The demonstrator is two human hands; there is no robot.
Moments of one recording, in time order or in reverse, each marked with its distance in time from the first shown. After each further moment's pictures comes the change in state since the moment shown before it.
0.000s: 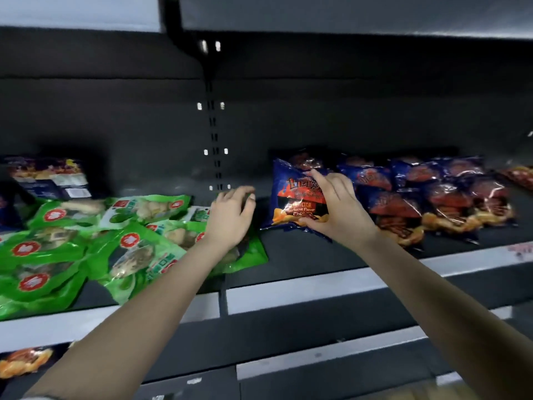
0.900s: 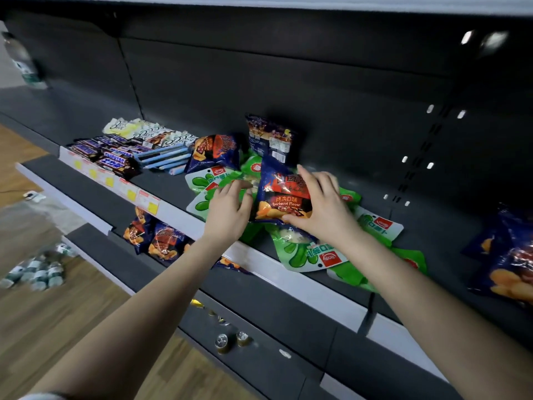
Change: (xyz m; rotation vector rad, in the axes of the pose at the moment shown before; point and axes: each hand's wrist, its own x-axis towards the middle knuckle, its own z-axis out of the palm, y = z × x) left_hand -0.127 -0.152 -0.177 0.260 0.423 -0.503; right_hand 0.093 -0.259 0.123 0.487 -0.211 -0.501
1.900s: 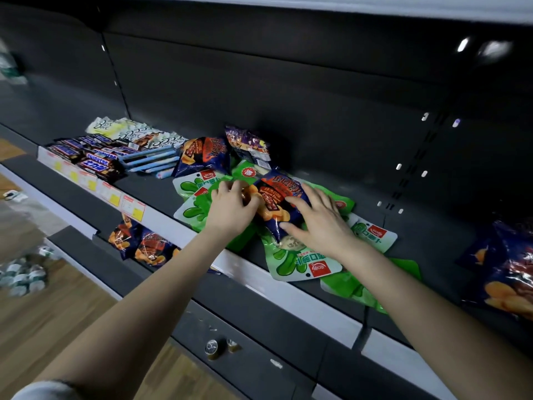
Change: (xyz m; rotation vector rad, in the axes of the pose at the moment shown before) left_hand 0.033 0.004 0.021 0.119 -0.128 -0.170; right_hand 0.002 0.025 0.012 -0.159 -0.324 0.085
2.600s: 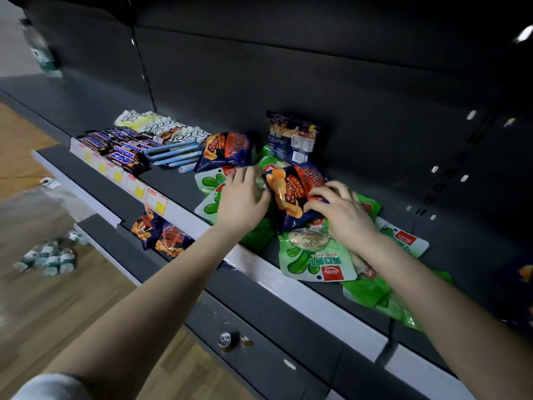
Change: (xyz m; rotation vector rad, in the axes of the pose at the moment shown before) left_hand 0.003 -0.010 -0.012 0.046 0.166 0.183; right_hand 0.021 0.008 -0.001 -0.132 0.086 -0.190
